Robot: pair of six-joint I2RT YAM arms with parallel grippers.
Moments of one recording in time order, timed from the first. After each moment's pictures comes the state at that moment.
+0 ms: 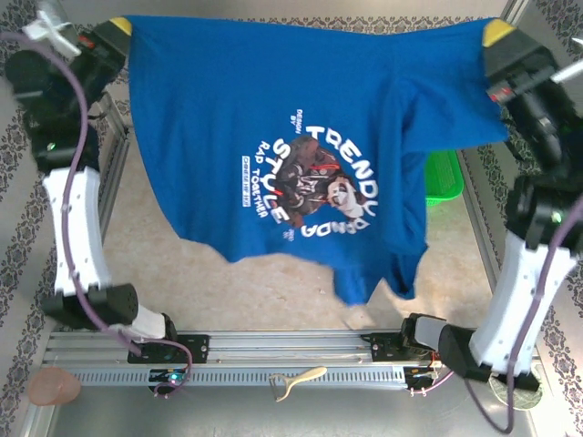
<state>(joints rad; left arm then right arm) 0.25 1.53 1.93 -0.10 0.63 -0.99 -0.22 1.25 2.04 -0.33 -0.63 0.93</state>
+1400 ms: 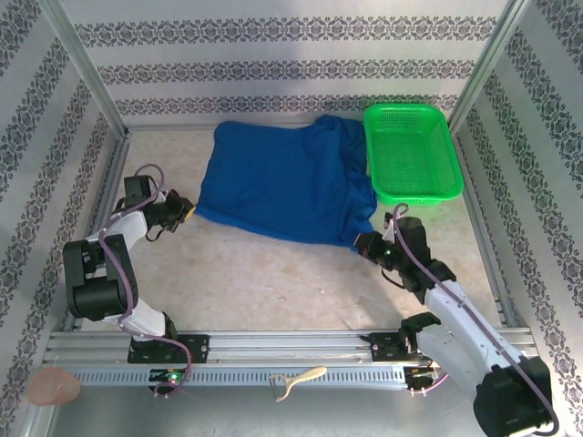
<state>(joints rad) 0.25 1.54 0.81 -0.21 0.61 -0.72 0.27 0.78 0.39 -0.27 -0.32 0.81</state>
